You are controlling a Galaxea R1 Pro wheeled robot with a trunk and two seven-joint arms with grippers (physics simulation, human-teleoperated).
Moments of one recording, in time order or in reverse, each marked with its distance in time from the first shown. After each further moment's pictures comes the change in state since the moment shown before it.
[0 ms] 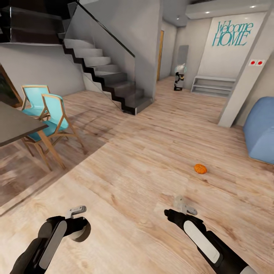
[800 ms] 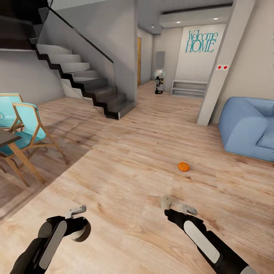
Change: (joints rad) left arm 0.000 0.000 0.000 -0.001 0.001 0.000 0.000; right arm 0.000 -0.001 0.000 0.000 0.000 -0.002 0.000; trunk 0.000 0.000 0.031
